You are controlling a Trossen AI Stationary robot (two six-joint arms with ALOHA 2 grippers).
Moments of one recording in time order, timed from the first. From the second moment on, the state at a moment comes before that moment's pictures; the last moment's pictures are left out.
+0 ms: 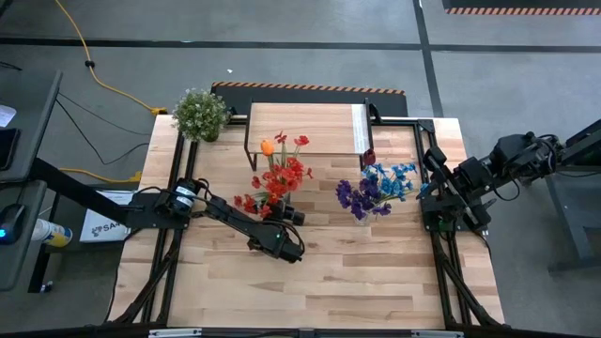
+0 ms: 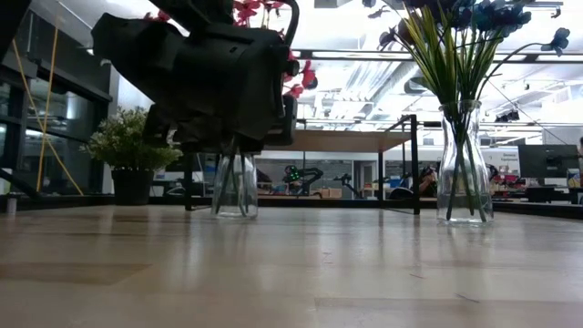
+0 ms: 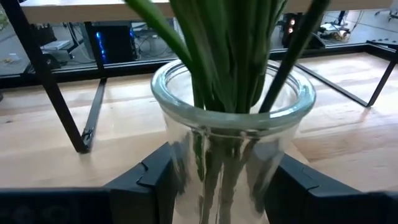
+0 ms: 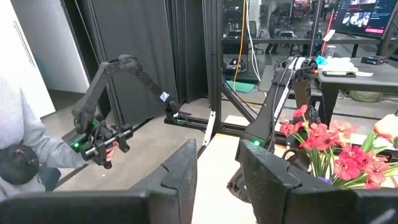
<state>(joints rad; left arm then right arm) -0.35 2.13 1.36 -1.05 -1.31 -1.90 0.40 0.64 1.11 -0.53 -0.05 0.06</state>
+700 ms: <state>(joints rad) -0.35 2.07 1.65 -1.57 -1.36 -2.13 0.40 0.64 1.11 -0.50 -0.03 0.06</state>
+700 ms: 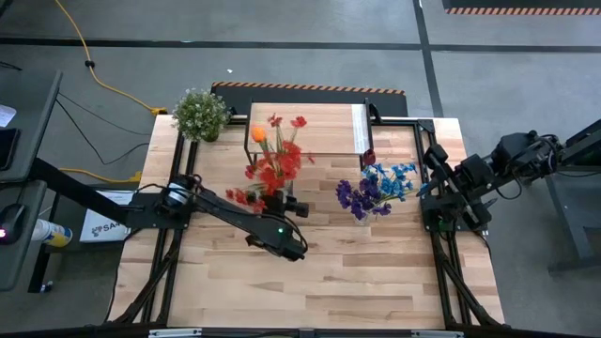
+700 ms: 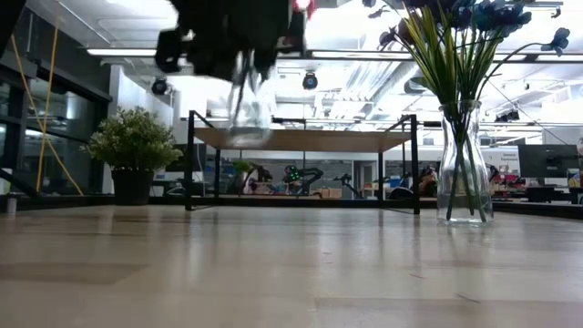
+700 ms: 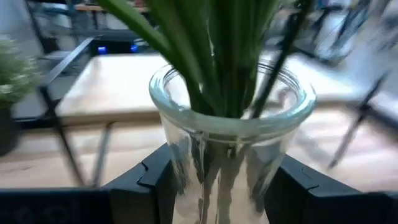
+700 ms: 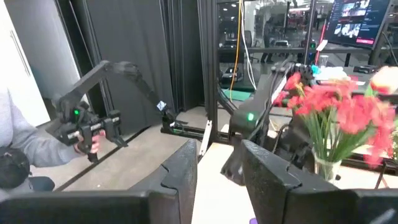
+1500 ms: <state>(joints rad) -0.22 1.66 1.66 -1.42 -1.42 -1.63 0.40 0.60 1.11 -0.43 0.02 0.02</state>
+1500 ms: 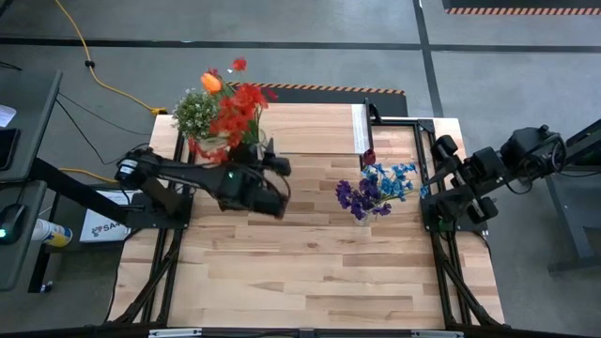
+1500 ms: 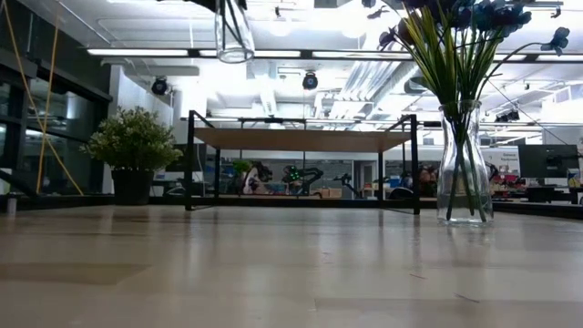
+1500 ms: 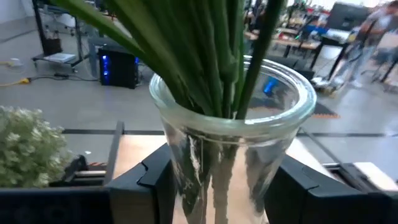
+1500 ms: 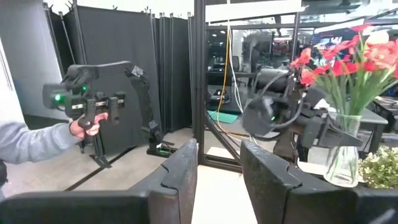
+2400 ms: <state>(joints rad) 0.20 1.56 1.66 -0.77 -1.14 -0.68 0.40 0.60 1.11 -0.44 0.02 -0.01</state>
